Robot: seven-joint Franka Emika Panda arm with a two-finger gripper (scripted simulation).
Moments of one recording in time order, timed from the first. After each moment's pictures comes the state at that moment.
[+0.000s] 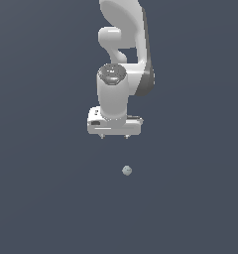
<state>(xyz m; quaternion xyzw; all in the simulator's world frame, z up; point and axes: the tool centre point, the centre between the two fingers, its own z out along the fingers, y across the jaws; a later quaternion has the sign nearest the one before) -0.003 -0.018 0.157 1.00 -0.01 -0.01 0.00</state>
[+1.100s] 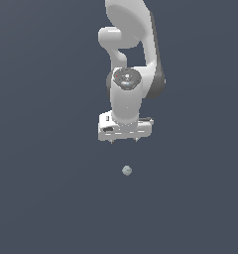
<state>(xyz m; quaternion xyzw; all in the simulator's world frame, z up) 0.014 0.021 0.153 1.00 0.05 0.00 0.00</state>
